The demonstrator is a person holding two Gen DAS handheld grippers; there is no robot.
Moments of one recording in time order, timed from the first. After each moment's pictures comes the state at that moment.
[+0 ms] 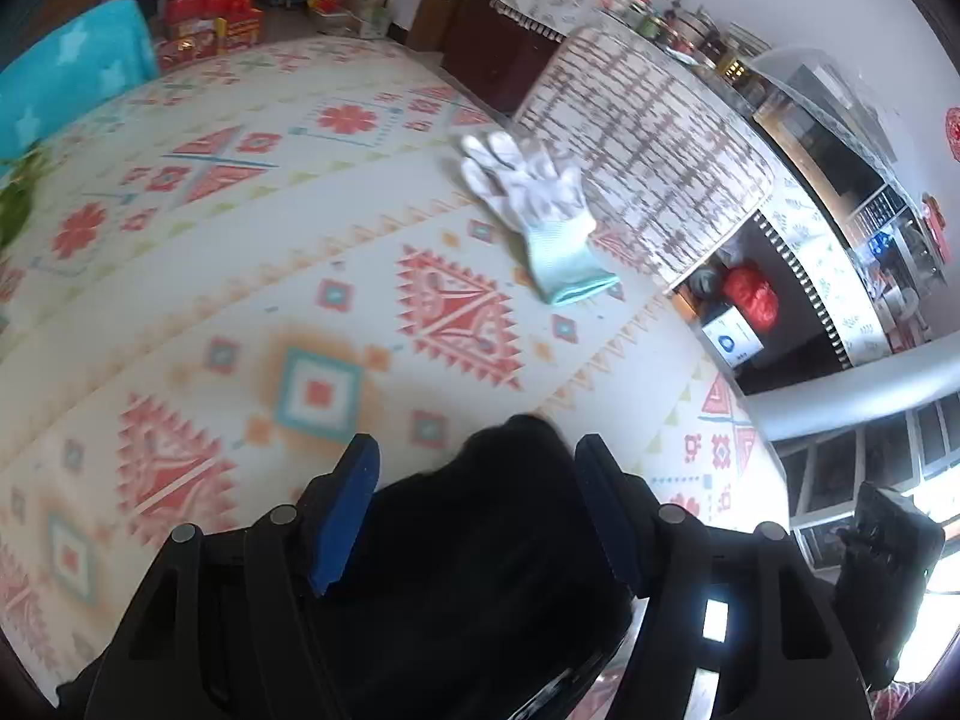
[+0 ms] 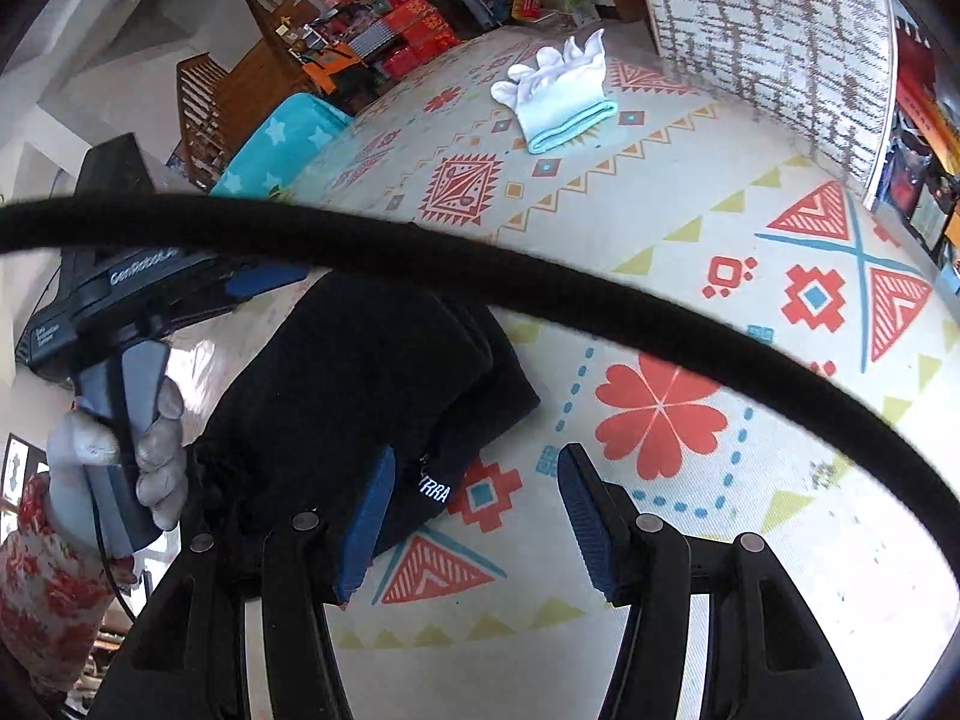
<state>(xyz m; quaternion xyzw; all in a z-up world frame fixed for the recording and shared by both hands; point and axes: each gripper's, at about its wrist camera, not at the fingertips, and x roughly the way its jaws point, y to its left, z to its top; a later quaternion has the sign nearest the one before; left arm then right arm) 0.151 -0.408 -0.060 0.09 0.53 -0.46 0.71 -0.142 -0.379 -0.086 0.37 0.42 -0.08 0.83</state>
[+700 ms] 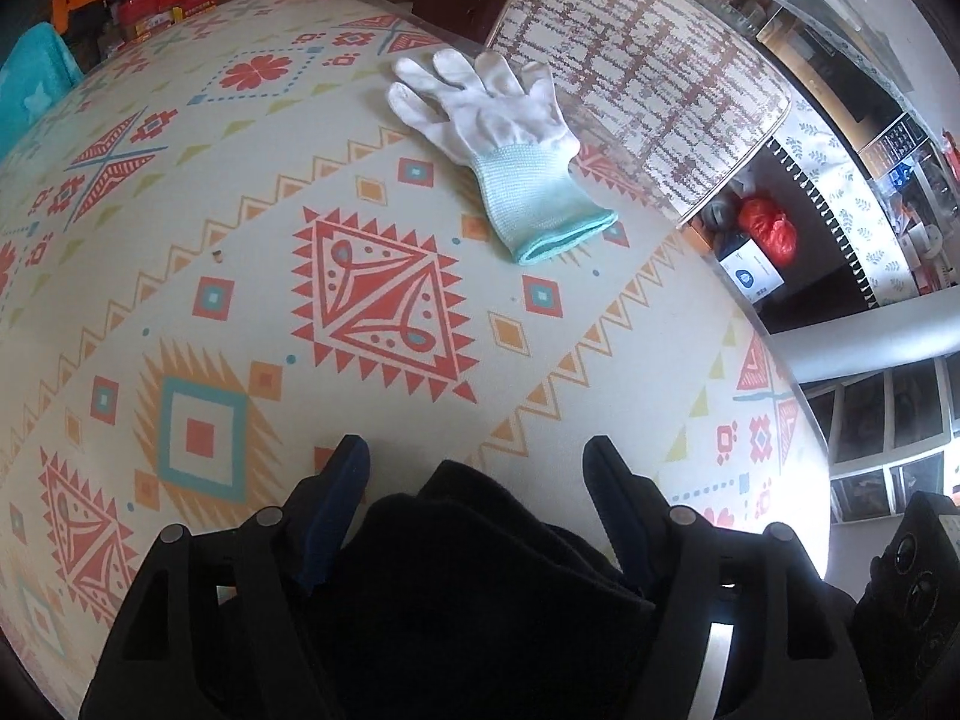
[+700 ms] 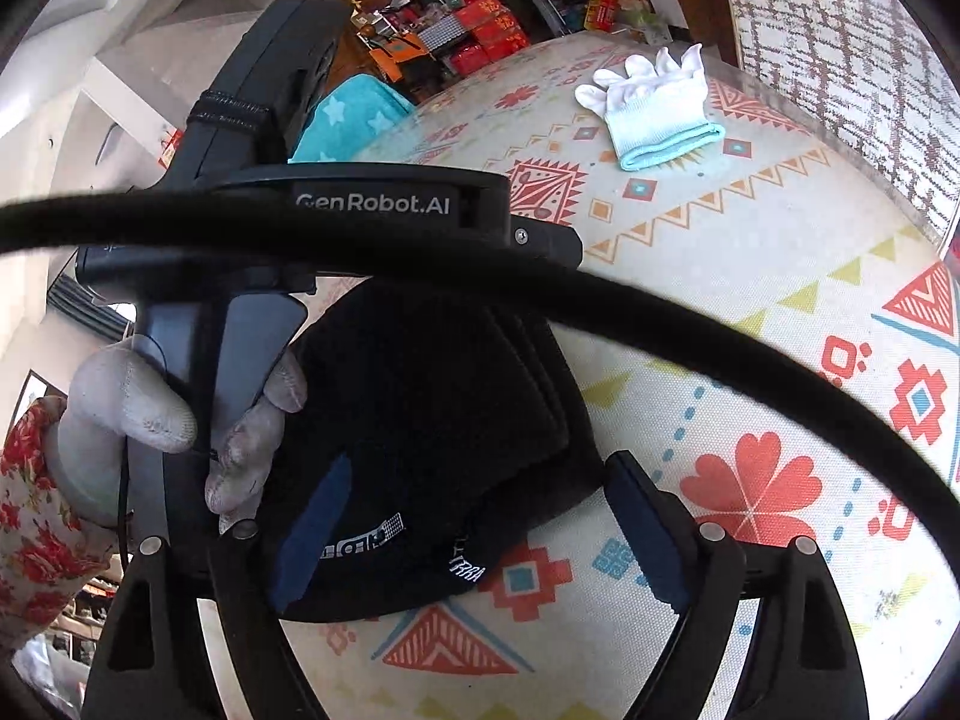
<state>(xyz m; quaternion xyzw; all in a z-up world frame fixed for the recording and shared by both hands) 0.141 -0.467 -0.097 0.16 0.55 -0.45 0.68 -0.094 -0.365 -0.092 0.33 0.40 -0.02 0.85</state>
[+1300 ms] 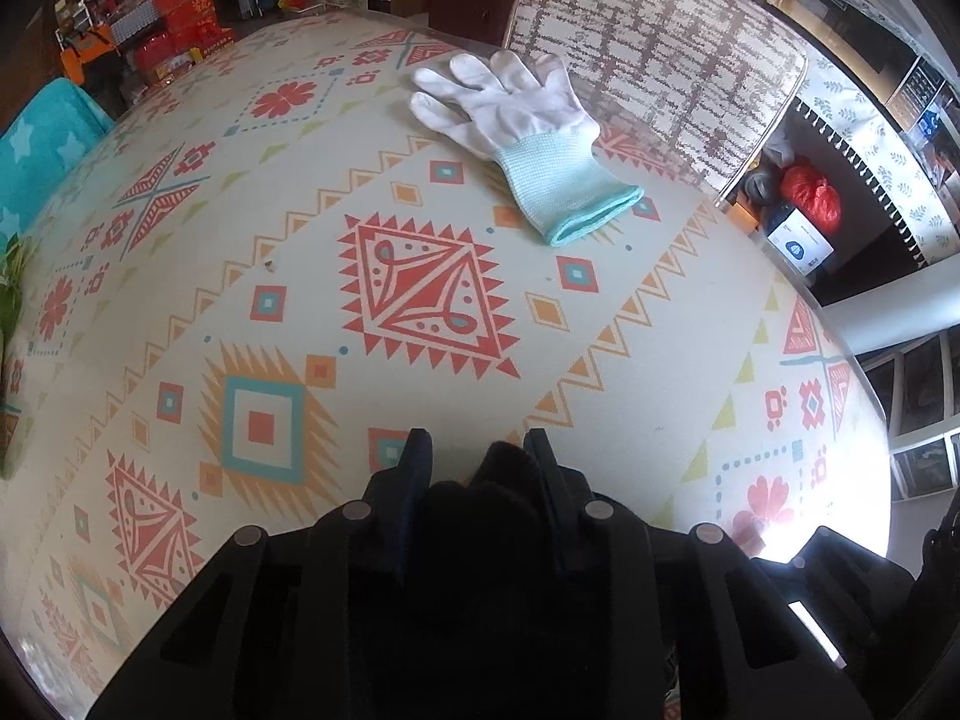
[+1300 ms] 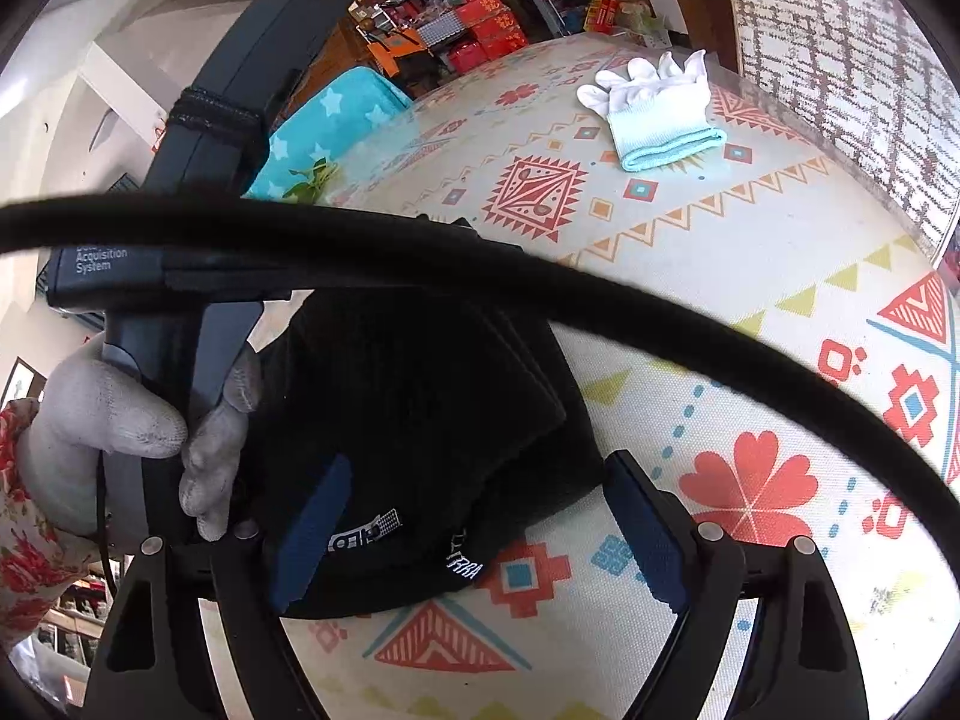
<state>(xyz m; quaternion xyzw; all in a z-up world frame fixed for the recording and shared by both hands) 0.129 -0.463 -0.090 0.24 0.51 -0.41 0.71 -0.098 -0.361 -0.093 0.31 0.42 -0.03 0.86</state>
